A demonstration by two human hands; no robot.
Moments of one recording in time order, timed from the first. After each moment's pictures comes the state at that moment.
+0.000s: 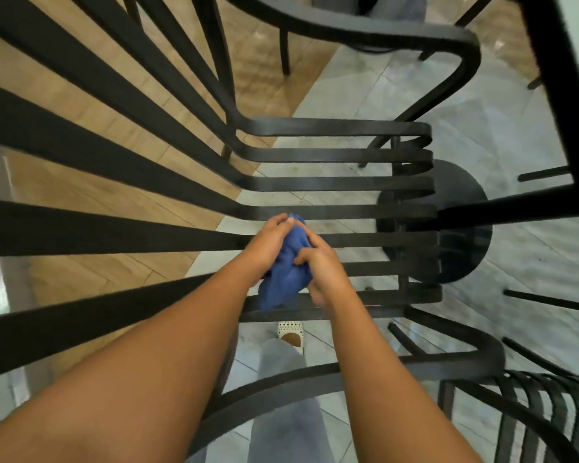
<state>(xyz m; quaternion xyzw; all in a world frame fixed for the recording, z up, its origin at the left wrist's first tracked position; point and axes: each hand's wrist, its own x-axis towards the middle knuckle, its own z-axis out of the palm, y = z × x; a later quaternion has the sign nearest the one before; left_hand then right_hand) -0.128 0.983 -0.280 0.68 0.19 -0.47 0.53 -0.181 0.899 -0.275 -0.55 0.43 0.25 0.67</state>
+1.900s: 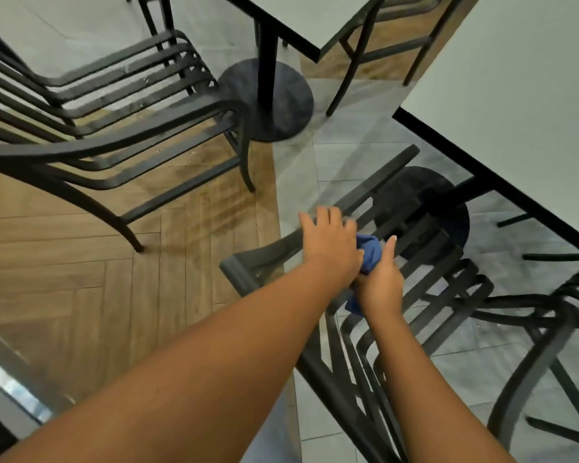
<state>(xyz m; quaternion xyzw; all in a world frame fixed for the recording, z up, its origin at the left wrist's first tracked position) 0.164 0.992 -0.098 0.80 -0.57 -0.18 -0.06 0.057 0.976 -0.150 -0.65 0.68 -0.03 0.33</state>
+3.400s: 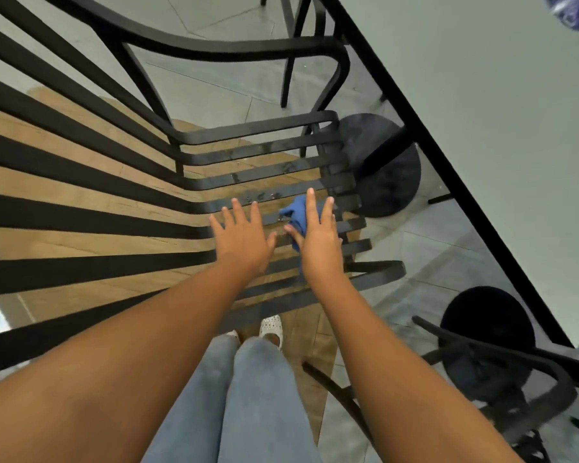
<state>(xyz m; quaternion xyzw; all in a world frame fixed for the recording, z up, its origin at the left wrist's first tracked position) 0.706 1.016 -0.193 0.92 -0.26 -0.29 -0.04 0.631 0.917 -0.186 -0.86 0.39 0.14 0.29</state>
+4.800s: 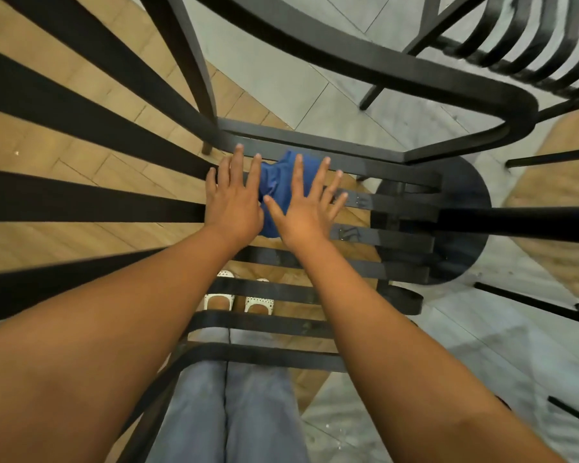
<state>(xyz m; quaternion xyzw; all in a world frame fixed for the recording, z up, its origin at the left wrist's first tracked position) 0.906 0.994 -0.364 0.96 -0.15 -0.24 0.02 0.871 0.883 -0.370 -0.94 0.20 0.25 0.14</state>
